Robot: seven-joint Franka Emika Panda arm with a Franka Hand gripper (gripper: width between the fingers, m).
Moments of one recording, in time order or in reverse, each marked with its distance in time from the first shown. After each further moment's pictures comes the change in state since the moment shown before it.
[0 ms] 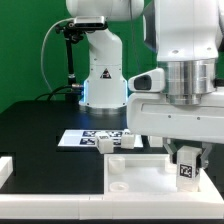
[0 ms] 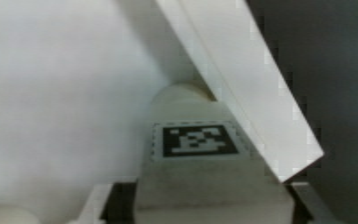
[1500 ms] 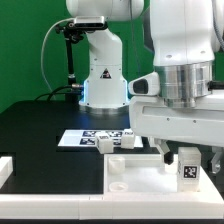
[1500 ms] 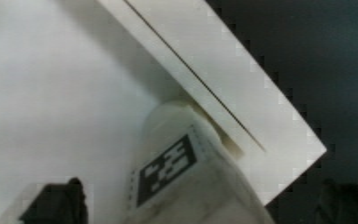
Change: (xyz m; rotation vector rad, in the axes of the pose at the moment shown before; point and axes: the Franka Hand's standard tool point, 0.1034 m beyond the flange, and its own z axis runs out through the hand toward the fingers) arm -0.001 0.001 0.004 0.025 -0.030 -0.096
